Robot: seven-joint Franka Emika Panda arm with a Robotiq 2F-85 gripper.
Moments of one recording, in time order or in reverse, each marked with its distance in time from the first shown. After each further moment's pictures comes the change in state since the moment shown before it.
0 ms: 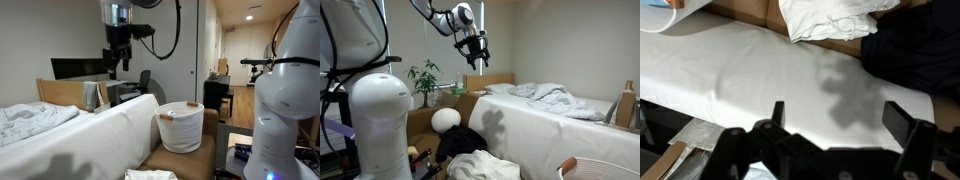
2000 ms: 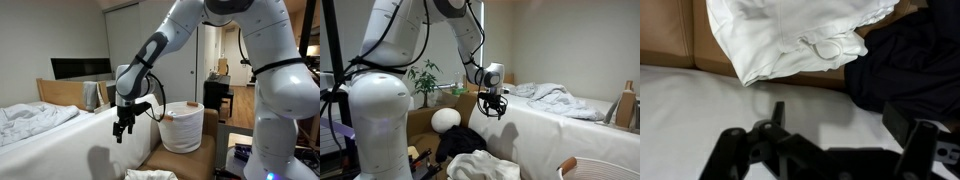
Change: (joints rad) arm -0.017 0.590 -0.195 -0.092 0.314 0.559 -0.314
